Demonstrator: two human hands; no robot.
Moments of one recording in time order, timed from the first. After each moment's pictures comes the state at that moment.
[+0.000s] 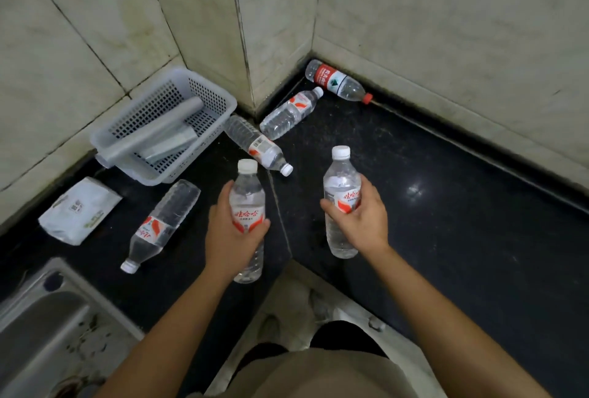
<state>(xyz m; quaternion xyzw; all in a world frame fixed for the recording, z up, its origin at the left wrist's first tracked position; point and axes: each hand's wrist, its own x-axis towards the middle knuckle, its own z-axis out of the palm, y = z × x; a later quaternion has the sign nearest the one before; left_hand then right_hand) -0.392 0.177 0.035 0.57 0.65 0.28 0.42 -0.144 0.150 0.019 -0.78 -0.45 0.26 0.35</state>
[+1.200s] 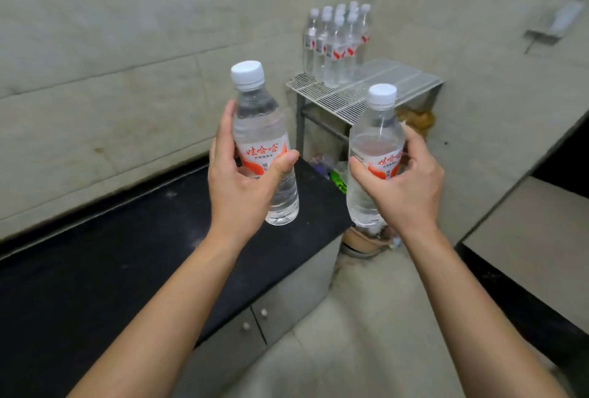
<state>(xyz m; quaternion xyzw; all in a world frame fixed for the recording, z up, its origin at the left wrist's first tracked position) 0.139 -0.356 0.242 0.72 -0.05 0.31 0.62 0.159 -0.576 0.236 -0.81 0.00 -0.33 0.48</state>
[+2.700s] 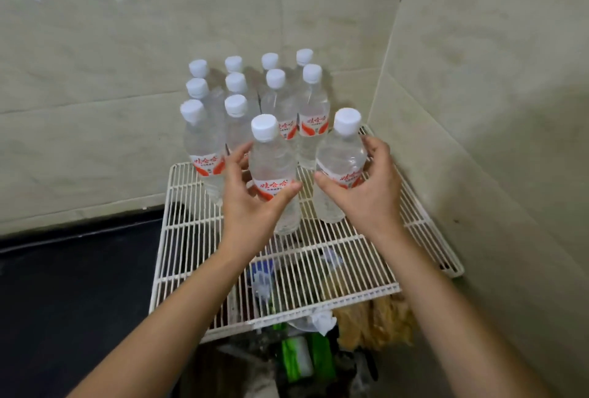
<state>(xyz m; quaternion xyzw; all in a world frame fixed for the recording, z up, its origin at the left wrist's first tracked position) 0.787 -0.686 0.198 0.74 0.15 0.34 0.56 0.895 -0.838 0.194 -0.82 -0.20 -0.11 0.53</state>
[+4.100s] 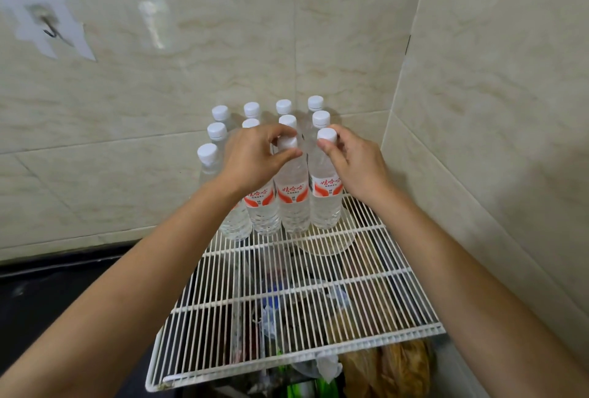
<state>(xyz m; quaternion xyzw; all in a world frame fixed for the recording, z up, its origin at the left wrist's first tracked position) 0.867 -0.617 0.284 0.93 0.11 0.30 0.20 0.979 -0.788 0.257 -0.84 -0.37 -0.08 0.39</state>
